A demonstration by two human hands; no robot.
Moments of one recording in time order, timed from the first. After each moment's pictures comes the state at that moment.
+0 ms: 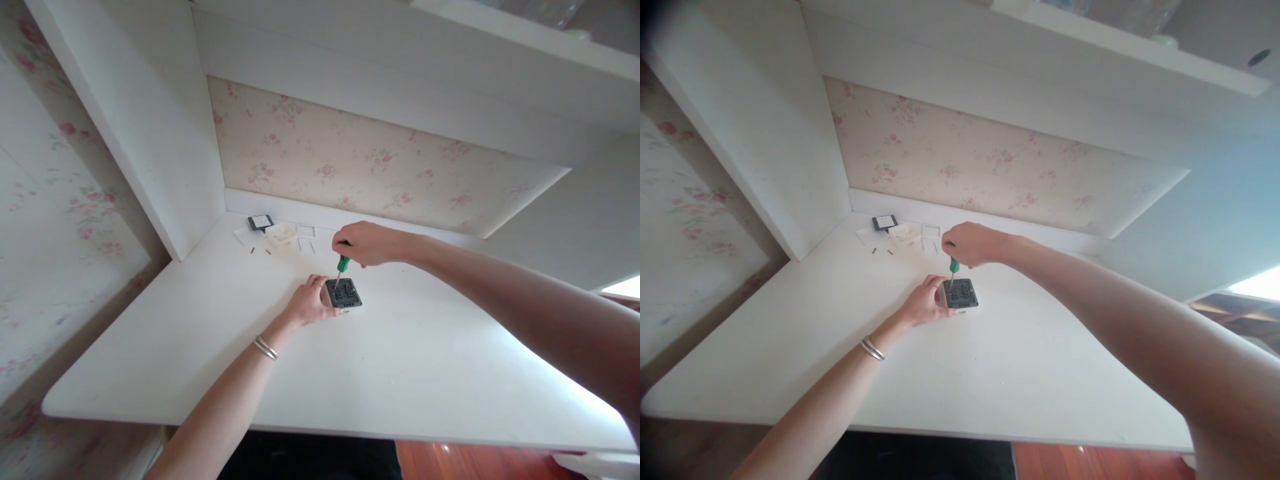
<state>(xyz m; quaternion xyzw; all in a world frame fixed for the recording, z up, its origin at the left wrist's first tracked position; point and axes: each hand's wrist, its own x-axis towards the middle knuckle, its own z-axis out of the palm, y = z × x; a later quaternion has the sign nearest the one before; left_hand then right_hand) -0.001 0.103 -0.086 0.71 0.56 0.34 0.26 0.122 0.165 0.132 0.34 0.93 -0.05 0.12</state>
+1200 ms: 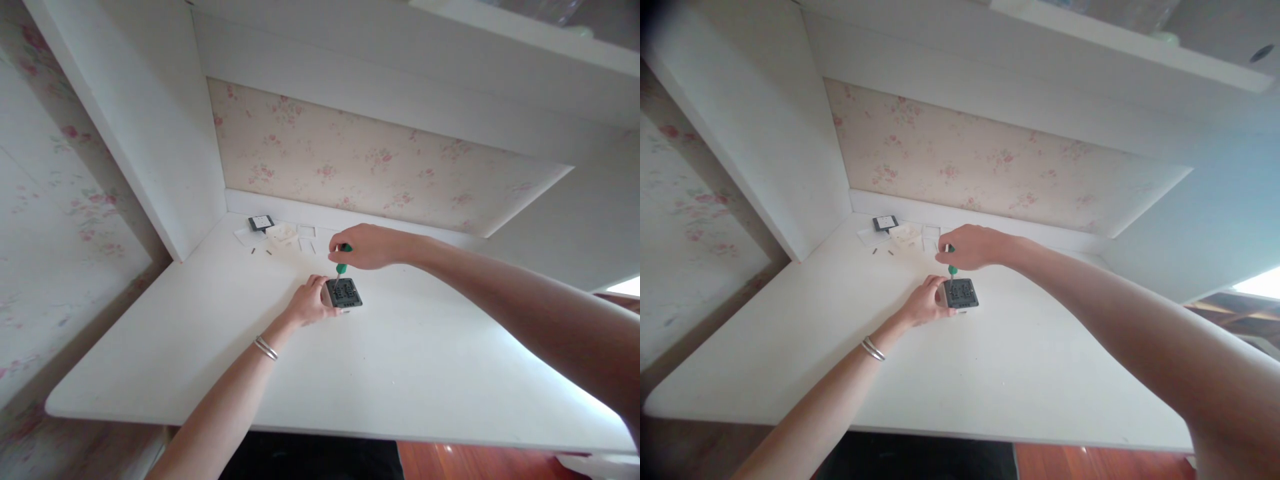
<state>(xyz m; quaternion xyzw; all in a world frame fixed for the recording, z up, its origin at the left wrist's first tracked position) -0.002 0.104 -0.086 0.71 0.56 0.33 0.26 0.125 0.163 0.129 0.32 0.94 -0.04 0.10</state>
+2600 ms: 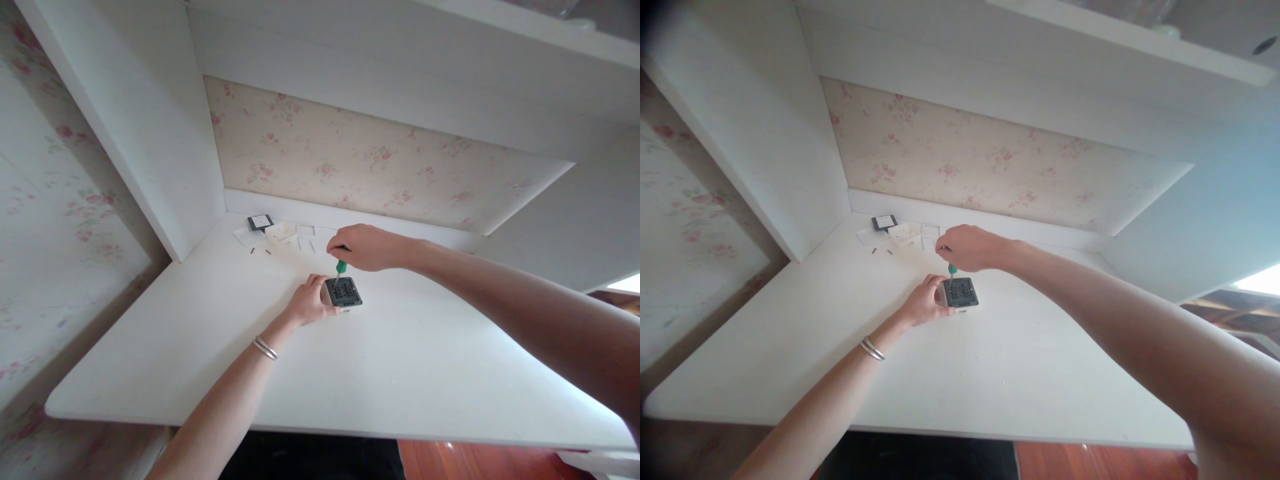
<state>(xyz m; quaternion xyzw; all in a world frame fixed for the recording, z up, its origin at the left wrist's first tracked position) -0.001 0.104 -0.087 0.71 0.55 0.35 0.25 0.125 0.156 0.127 0.29 0.96 -0.02 0.07</state>
